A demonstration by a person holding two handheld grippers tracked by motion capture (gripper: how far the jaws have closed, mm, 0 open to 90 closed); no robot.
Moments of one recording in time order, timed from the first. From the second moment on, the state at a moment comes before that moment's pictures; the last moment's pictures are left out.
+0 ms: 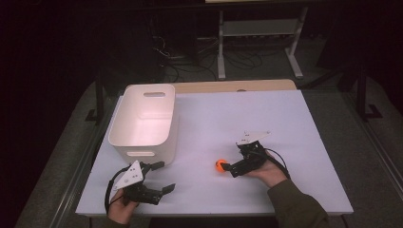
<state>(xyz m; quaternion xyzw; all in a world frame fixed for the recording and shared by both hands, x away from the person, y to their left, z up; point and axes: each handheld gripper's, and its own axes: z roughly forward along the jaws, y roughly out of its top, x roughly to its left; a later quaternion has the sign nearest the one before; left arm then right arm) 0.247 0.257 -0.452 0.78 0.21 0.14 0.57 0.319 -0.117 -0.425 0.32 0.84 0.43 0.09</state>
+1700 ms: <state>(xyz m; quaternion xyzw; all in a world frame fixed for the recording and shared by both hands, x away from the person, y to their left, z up) 0.247 0.257 -0.452 0.78 0.21 0.14 0.57 0.314 -0.082 -0.452 0.28 0.87 0.40 0.08</state>
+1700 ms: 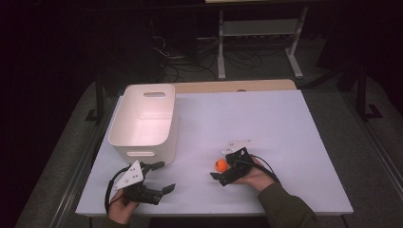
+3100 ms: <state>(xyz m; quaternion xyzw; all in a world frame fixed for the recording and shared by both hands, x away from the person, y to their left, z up) 0.247 0.256 -0.452 0.78 0.21 0.14 0.57 0.310 -0.082 -0.459 0.28 0.87 0.40 0.08</state>
